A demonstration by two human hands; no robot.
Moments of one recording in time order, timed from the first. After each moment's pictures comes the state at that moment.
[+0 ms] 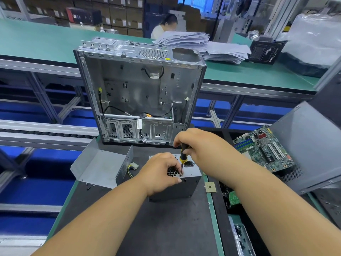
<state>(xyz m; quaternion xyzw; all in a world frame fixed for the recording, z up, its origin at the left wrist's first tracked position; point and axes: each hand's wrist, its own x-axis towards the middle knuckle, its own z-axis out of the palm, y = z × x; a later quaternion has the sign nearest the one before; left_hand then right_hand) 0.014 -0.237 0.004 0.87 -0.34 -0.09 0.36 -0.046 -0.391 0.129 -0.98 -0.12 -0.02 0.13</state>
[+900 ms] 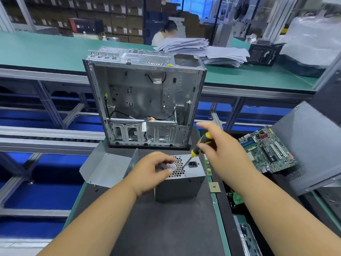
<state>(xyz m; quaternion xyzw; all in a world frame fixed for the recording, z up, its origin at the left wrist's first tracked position) 0.012 -0.197 0.009 0.81 -0.30 -0.07 0.49 -0.072 -0.402 0.115 -0.94 0.00 -0.16 0.30</state>
